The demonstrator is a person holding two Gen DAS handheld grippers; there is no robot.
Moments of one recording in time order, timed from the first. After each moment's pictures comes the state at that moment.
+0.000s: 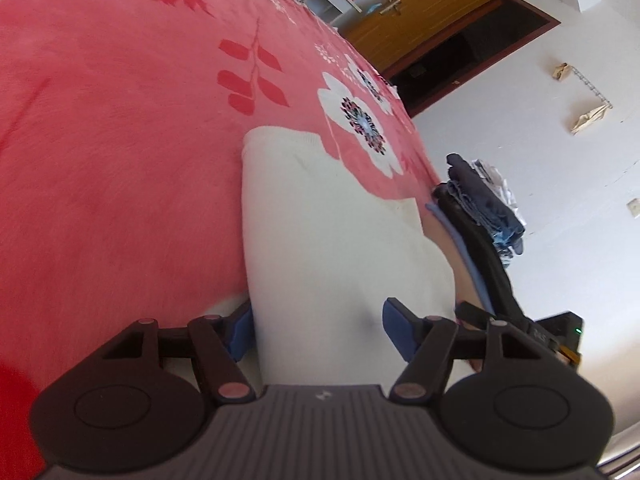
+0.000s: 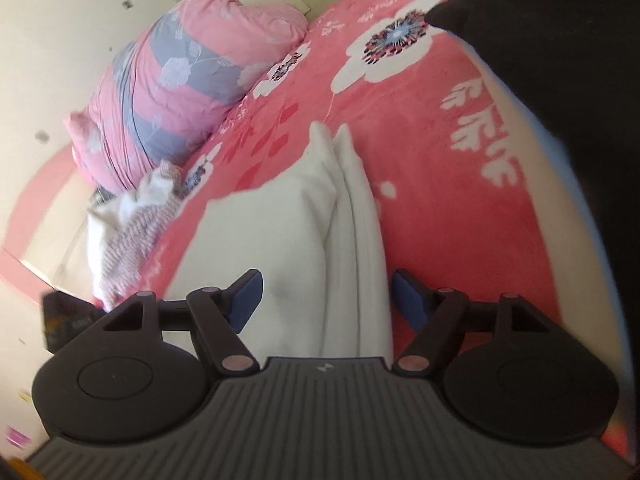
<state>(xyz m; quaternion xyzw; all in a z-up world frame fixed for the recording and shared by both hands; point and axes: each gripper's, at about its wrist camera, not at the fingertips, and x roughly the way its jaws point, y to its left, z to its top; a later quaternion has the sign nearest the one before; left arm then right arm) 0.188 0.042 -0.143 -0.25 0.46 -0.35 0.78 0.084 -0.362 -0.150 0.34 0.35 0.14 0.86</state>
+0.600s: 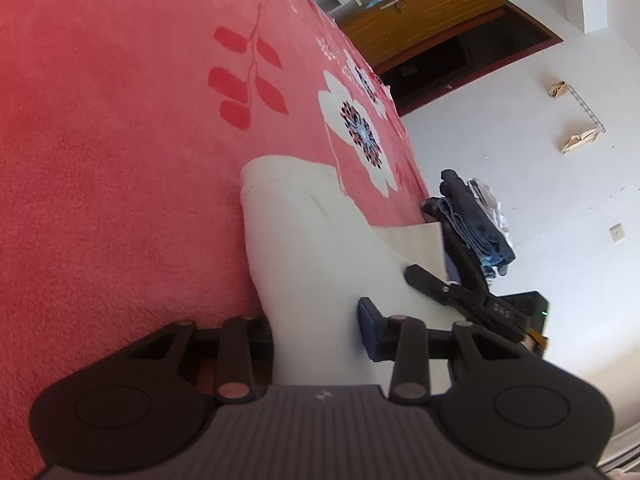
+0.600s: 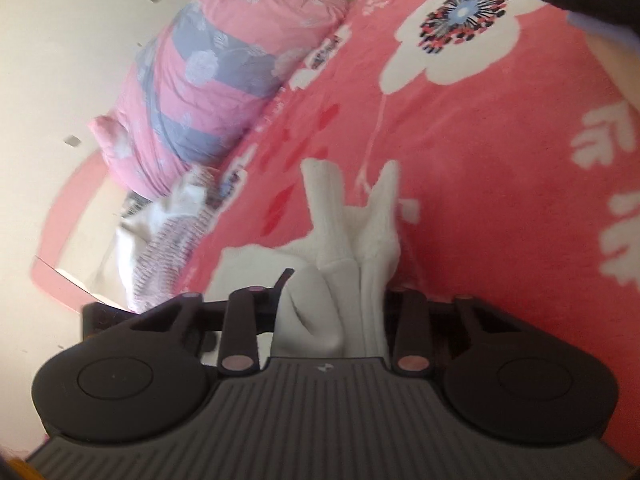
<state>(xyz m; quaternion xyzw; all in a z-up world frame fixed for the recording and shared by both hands) 0.236 0.027 -0.156 -0.28 0.46 -0.37 0.76 0.182 -0.347 -0.162 0.36 0.34 0.22 0.84</state>
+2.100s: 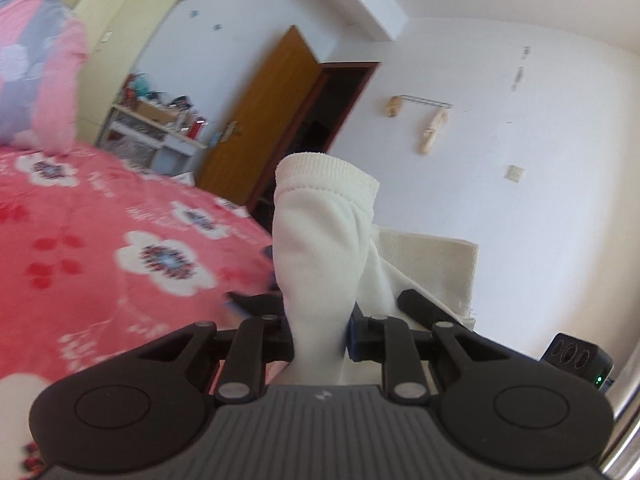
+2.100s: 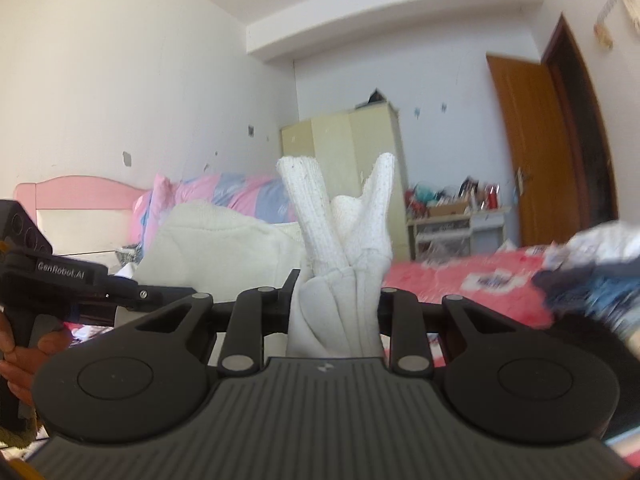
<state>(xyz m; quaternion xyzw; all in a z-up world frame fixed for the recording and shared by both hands) -0.015 -0.065 0.035 -0.18 0.17 -0.46 0.85 -0.116 -0.346 0.001 0.06 -0.03 0.10 0.99</state>
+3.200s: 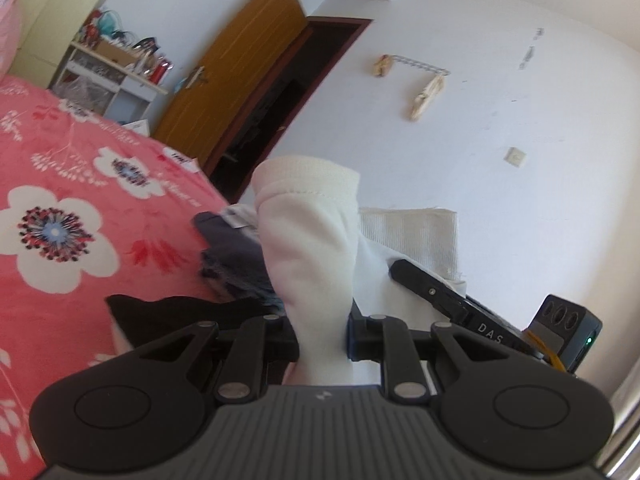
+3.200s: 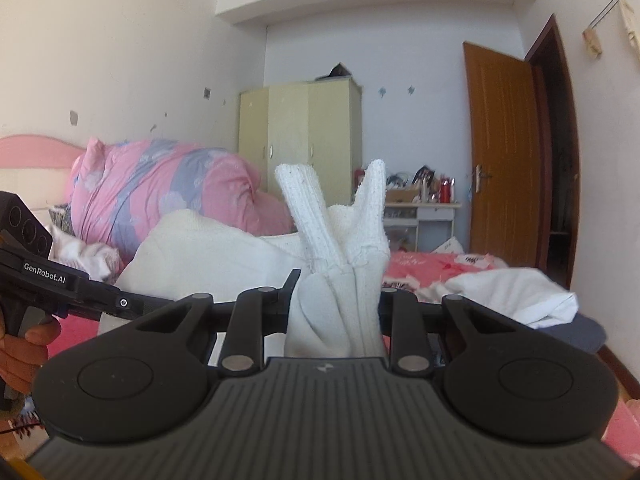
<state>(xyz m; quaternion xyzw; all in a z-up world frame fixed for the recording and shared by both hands) 0.124 -0.277 -0.010 -0.20 0.24 -0.50 0.81 -0.006 -0.568 0.021 0.00 0.04 0.07 1.00</state>
